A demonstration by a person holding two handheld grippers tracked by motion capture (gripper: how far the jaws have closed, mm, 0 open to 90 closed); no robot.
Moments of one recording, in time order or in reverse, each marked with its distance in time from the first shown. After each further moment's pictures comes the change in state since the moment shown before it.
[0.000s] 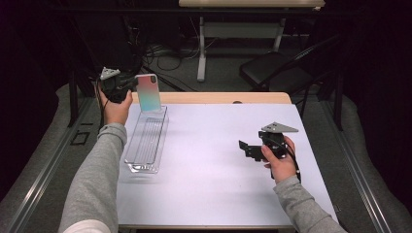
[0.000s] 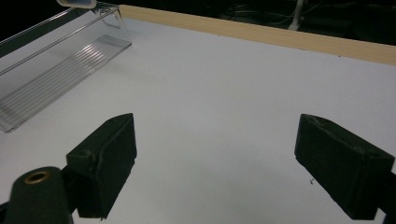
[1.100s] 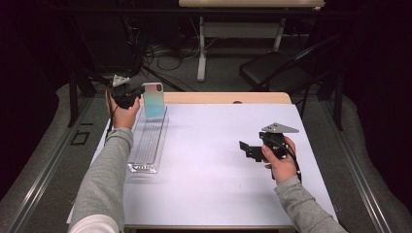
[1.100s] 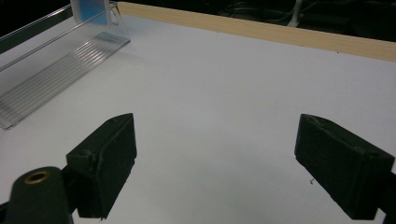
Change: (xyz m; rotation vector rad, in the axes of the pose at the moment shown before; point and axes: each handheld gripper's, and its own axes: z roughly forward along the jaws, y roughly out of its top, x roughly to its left) left arm -0.003 -0.028 0.028 0.056 -0.004 0.025; right arm -0.001 -0.001 -0.002 0.011 -0.003 0.004
